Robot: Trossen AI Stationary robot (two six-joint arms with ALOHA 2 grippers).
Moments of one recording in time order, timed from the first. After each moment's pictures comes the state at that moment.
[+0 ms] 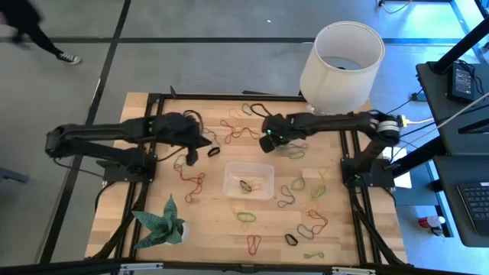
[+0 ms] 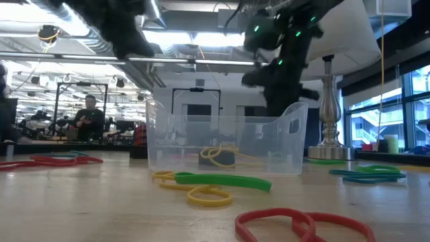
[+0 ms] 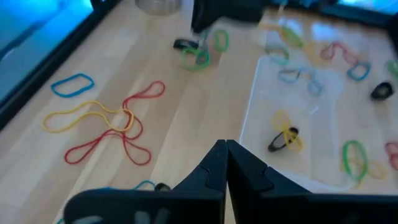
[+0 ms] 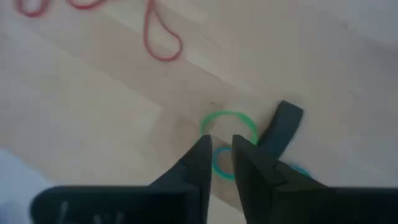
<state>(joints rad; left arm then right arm) 0.18 0.90 0.75 -0.43 0.02 -0.17 -0.23 1.71 1.19 -0.75 0.22 0.80</state>
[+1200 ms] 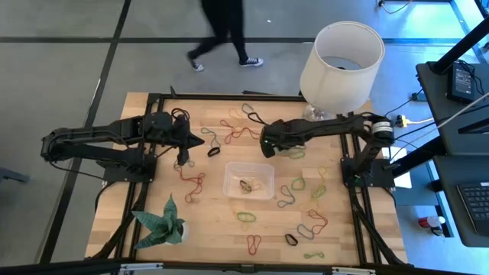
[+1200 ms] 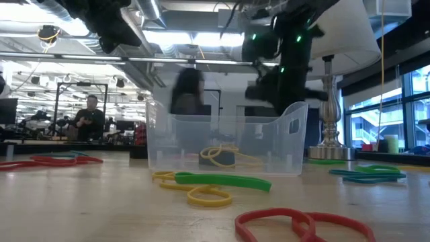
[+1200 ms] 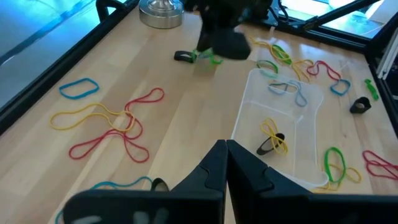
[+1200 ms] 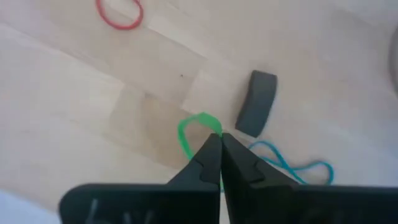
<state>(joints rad) 0.18 0.77 0.73 -0.49 0.02 -0.20 -0.16 1.76 1.20 -0.87 0.32 0.94</state>
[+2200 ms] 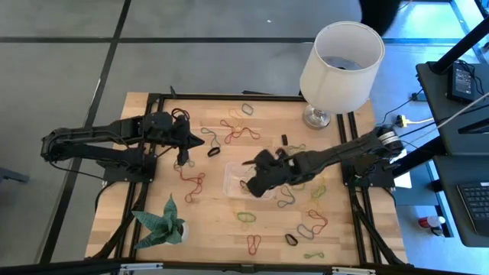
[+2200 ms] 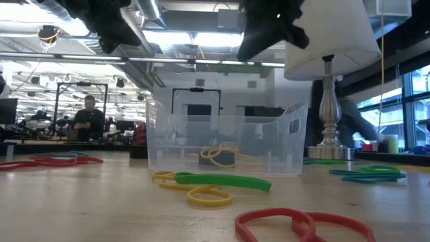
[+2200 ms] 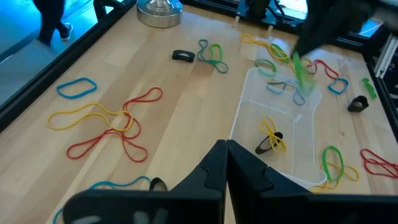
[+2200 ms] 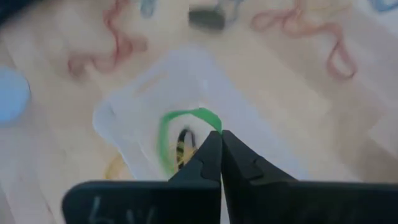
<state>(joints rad) 0.18 0.77 0.73 -0.49 0.03 -0.20 0.29 1.74 1.43 -0.72 0.46 0.88</state>
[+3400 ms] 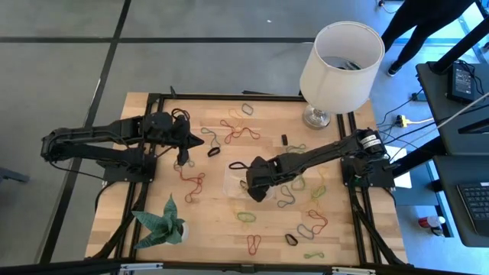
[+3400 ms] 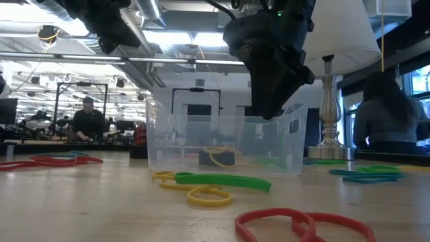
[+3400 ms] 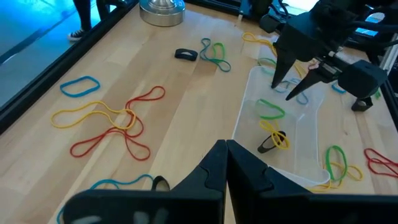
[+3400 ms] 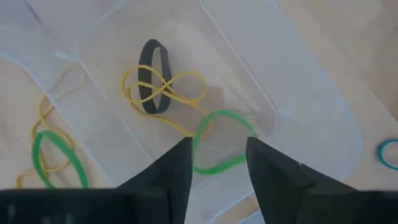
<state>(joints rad) 0.18 0.77 0.73 -0.50 0.02 -0.20 0.22 1.90 1.45 -0.86 0.18 0.87</state>
